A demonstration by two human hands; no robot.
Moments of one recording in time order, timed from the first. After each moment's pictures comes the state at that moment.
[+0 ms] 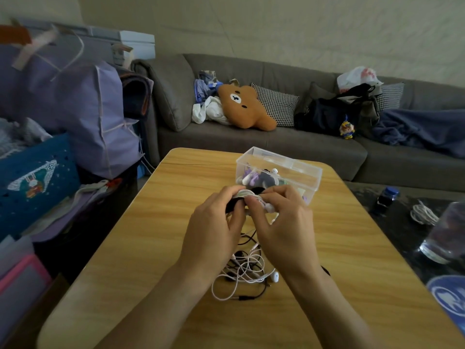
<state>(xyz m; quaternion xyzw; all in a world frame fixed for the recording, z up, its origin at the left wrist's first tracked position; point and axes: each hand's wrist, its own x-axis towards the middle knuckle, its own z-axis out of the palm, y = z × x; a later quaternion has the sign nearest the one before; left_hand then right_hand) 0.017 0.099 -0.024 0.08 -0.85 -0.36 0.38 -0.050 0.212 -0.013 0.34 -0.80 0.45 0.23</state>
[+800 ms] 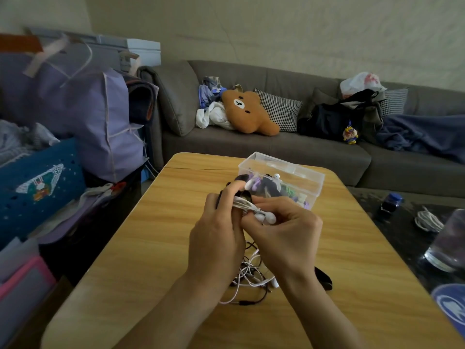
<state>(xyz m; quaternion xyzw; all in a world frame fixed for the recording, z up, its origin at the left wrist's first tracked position) 0.022 0.113 -0.023 0.12 -0.85 -0.33 0.40 -0.036 0.208 -0.006 0.32 -0.69 0.61 0.22</state>
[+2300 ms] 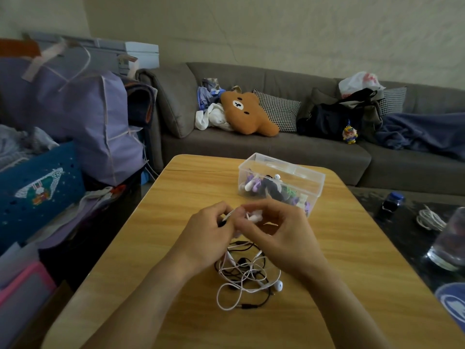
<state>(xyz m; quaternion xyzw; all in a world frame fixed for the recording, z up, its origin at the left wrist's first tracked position) 0.026 0.077 -0.009 0.13 -0.83 -0.52 0.16 -0.056 0.222 -0.005 0.38 -0.75 0.54 -0.05</state>
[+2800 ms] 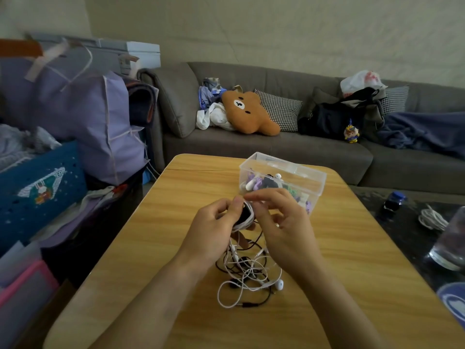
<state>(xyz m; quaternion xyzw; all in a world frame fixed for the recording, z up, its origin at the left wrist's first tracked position) 0.025 0.094 -0.002 0.14 -0.70 -0.67 0.19 -0.056 0.215 -0.006 0.37 -0.74 0.57 0.03</state>
